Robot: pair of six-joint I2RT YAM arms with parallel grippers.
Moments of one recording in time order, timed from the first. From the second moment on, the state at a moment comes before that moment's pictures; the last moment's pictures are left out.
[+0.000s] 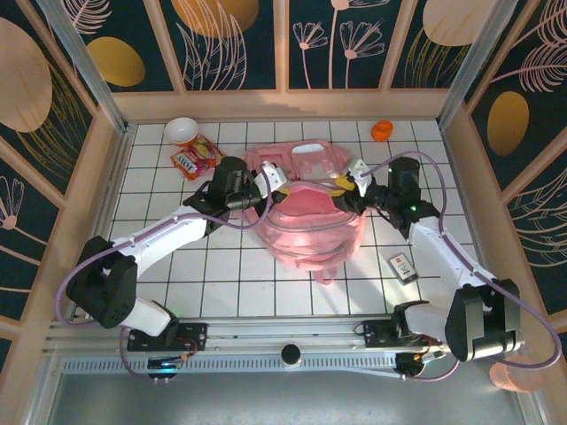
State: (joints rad) left arm -0.61 1.49 0.97 0.07 0.40 0.36; right arm 0.21 1.19 0.77 -0.08 -0.77 -0.41
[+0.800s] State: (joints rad) left arm -0.57 1.37 0.91 0.01 0.32 0.34; right arm 0.22 1.27 0.77 0.08 -0.84 -0.37
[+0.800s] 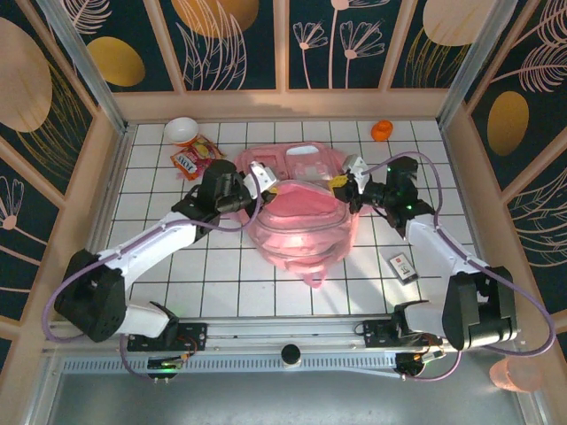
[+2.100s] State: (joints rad) left arm -0.72 1.55 1.07 -0.22 0.25 0.71; right arm 0.26 1.14 0.69 0.19 -0.73 -0.16
